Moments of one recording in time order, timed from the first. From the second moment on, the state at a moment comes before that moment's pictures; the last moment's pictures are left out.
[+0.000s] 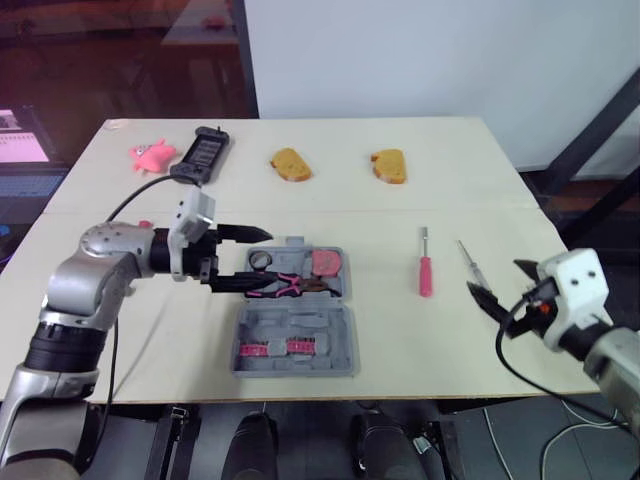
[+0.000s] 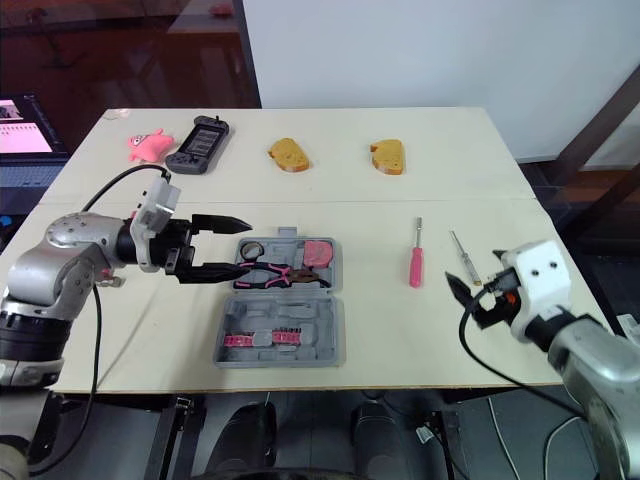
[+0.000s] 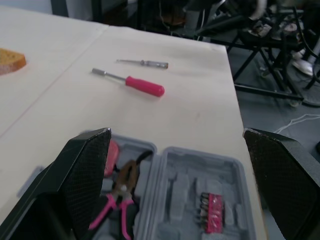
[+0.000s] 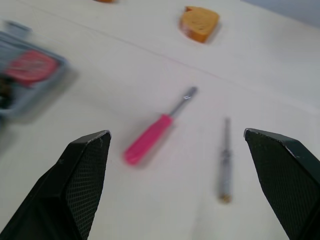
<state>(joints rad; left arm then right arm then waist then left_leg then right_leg) -0.47 0.78 0.01 -0.05 -0.57 0.48 -1.33 0.10 -0.77 -0.36 -0.51 0.42 0.72 0.41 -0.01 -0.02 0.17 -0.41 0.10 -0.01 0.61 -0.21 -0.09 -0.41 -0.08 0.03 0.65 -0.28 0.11</state>
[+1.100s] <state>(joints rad) 0.05 0.85 0.42 -0.46 -0.69 0.58 -1.02 -0.87 -0.69 0.00 1.05 0.11 0.60 0.64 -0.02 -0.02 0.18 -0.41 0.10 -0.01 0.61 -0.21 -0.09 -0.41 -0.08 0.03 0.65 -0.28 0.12</state>
